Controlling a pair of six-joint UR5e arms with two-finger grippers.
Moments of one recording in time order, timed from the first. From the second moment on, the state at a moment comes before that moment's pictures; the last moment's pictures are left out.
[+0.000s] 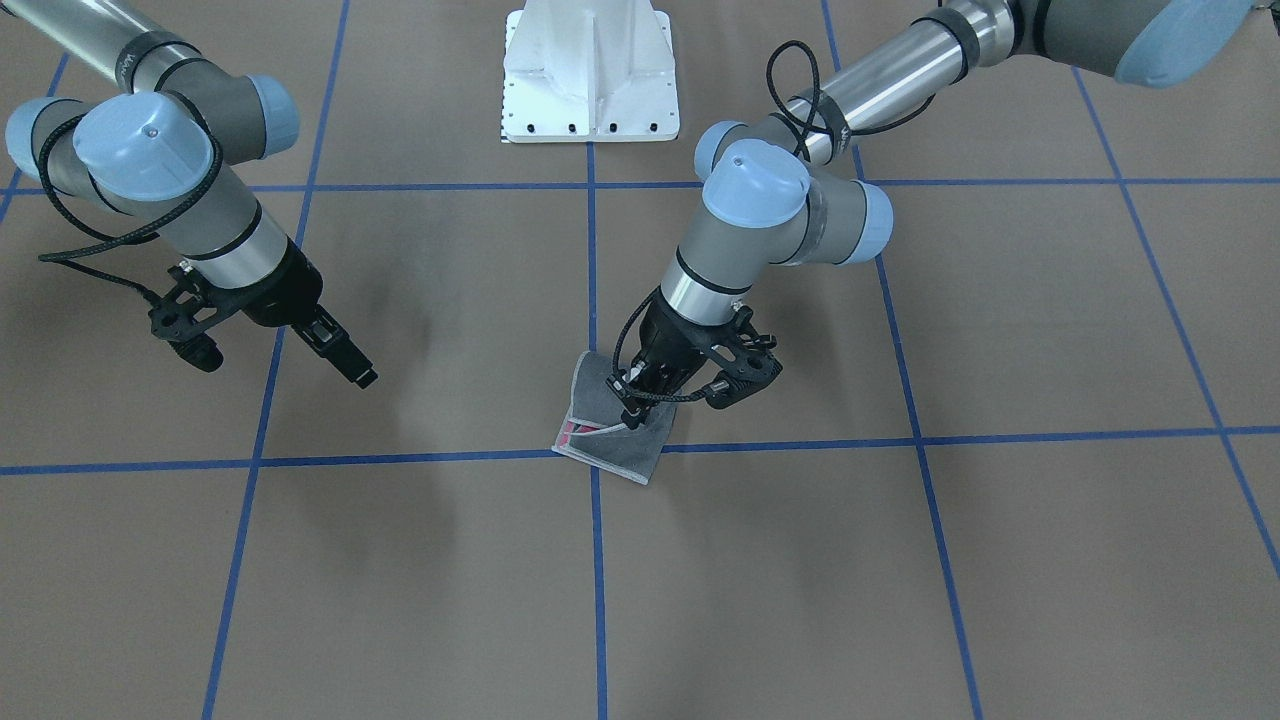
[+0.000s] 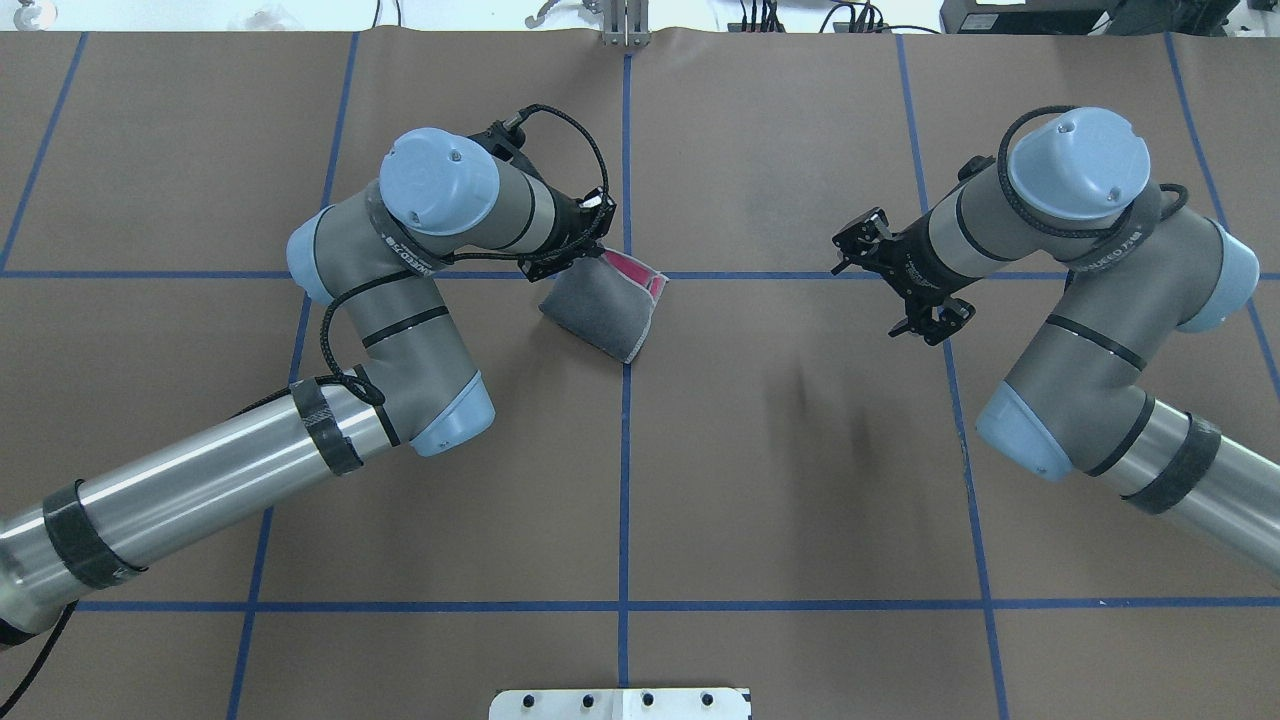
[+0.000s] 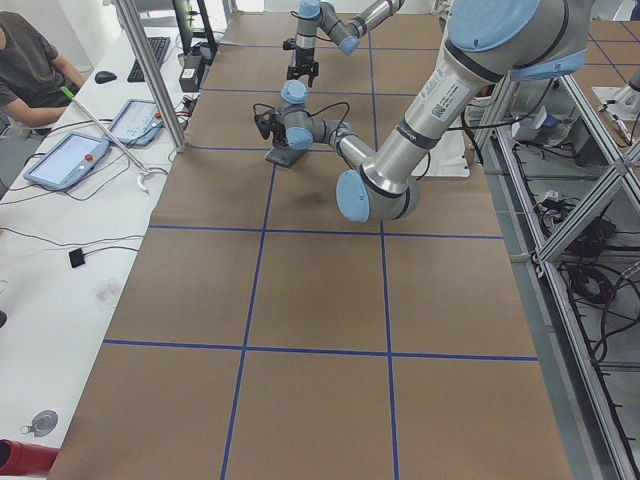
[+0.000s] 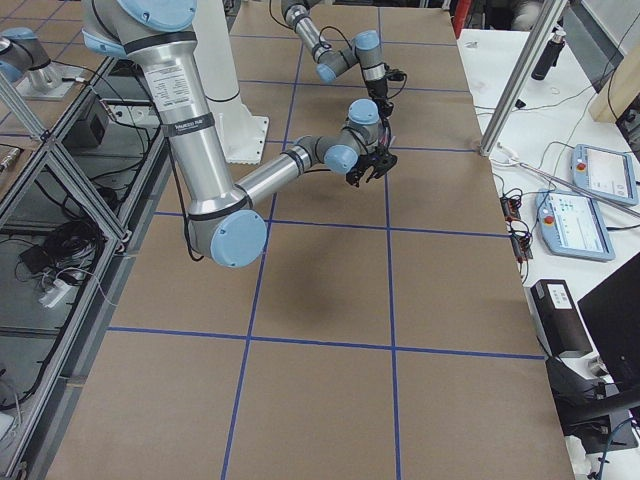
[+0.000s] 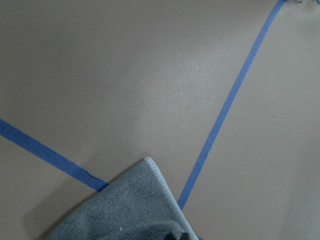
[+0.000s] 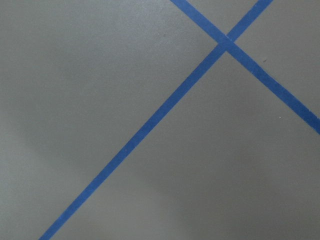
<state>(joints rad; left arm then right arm) -0.64 -2.39 -1.25 -2.25 -1.81 -1.85 0.78 -1.22 1.72 -1.21 2.07 1.89</state>
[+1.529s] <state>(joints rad) -0.72 -2.25 -1.38 -2.28 -1.95 -1.78 0.75 -0.98 1.53 -1.15 2.05 1.92</state>
